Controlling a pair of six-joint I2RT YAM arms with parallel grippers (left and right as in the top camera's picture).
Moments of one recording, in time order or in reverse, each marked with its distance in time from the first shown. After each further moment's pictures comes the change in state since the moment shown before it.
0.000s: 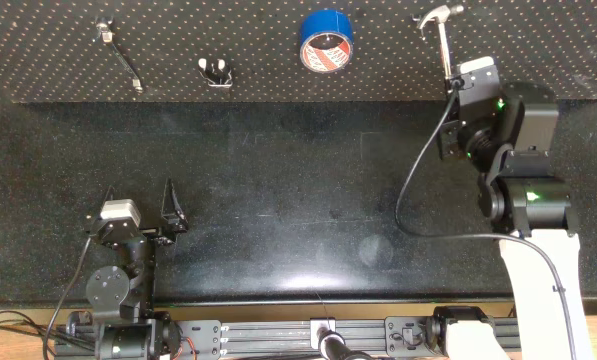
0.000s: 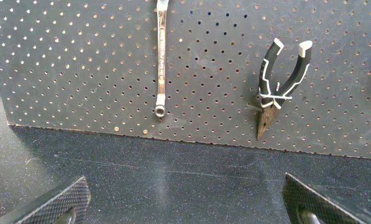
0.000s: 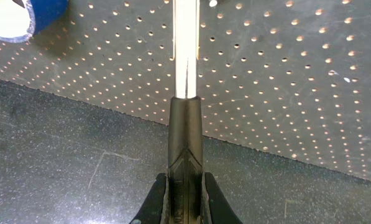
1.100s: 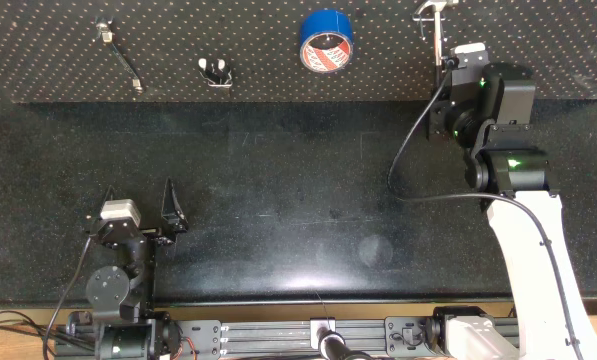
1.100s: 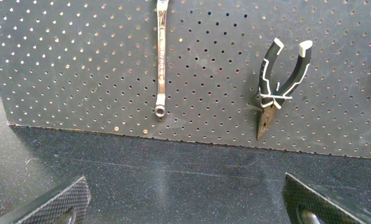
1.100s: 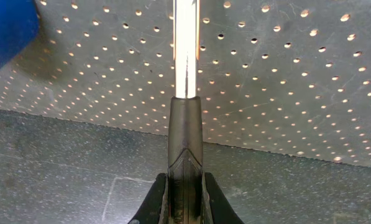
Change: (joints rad) left arm 0.000 0.000 0.000 0.000 0.000 0.000; right arm 0.016 0.143 0.000 0.119 -0.018 0.167
